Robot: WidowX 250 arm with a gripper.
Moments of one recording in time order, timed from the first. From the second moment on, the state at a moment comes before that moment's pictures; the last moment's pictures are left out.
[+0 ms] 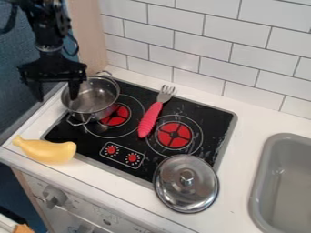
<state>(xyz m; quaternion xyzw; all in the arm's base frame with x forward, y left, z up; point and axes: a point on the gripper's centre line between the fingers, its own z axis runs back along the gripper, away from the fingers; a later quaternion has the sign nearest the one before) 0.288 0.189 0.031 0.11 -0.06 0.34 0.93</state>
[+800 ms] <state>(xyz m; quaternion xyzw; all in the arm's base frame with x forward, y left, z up) 0.308 0.054 0.113 0.07 -0.07 0.18 0.98</state>
